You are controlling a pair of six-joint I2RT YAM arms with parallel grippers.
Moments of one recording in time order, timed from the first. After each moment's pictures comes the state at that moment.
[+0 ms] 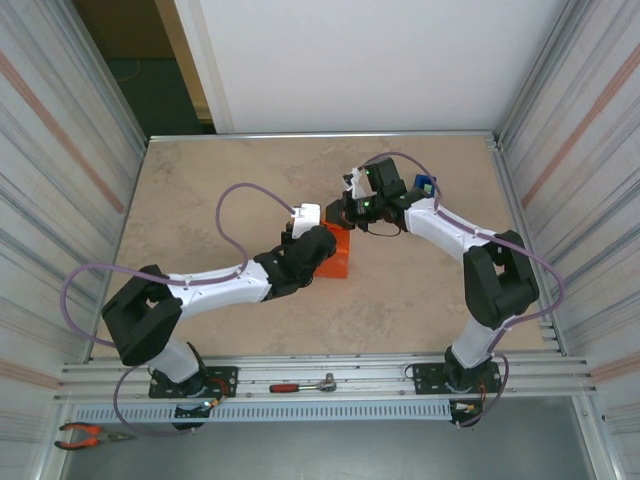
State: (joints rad) left arm -0.98 1.56 0.93 -0.01 -0.78 -0.46; right arm 0.48 1.71 1.23 -0.30 -0.73 0.74
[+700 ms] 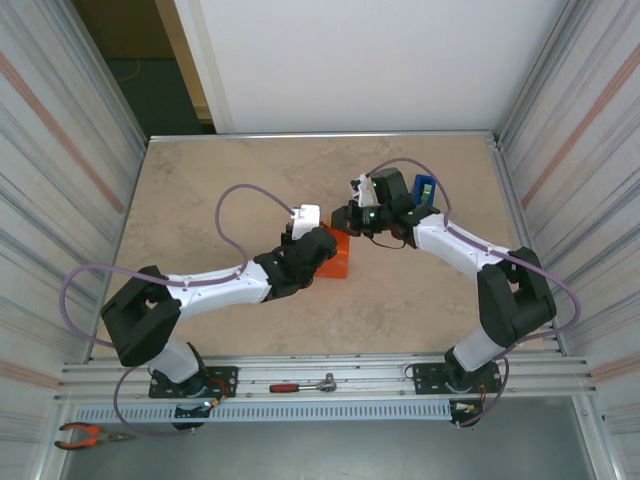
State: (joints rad) left arm -0.98 1.57 0.93 -0.03 -0.79 -0.48; right arm 0.51 1.57 1.05 -0.16 -0.60 0.73
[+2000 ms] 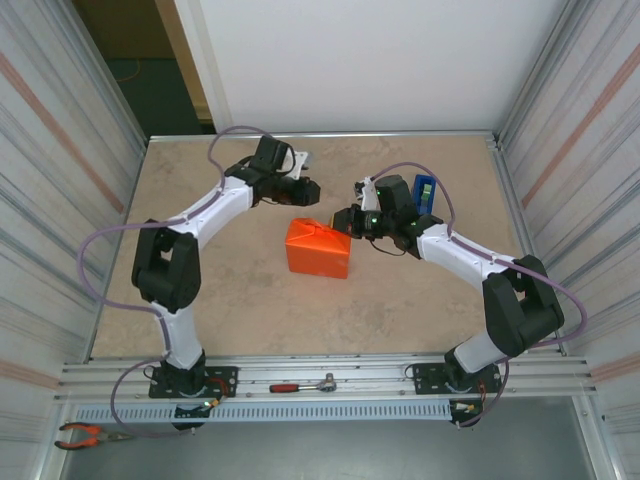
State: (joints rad) left arm -0.45 1.89 1.56 -0.54 0.46 -0.24; right arm 0.51 1.52 0.96 -0.05 -0.54 0.75
